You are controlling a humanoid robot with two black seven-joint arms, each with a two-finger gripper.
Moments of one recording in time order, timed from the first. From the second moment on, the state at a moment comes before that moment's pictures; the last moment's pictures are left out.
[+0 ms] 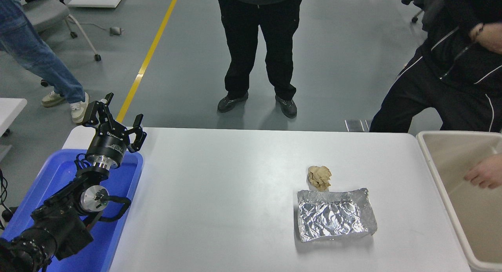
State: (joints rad) left arm -0.61 0.29 -0.84 -0.45 0.19 -0.47 -0.66; right arm 0.92 -0.77 0.80 0.68 -0.30 0.00 0.16
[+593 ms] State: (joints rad) left arm -0.61 0.29 -0.84 -0.45 0.19 -0.47 -0.66; right arm 0.55 -0.51 1.06 0.78 -0.26 0.09 0.47
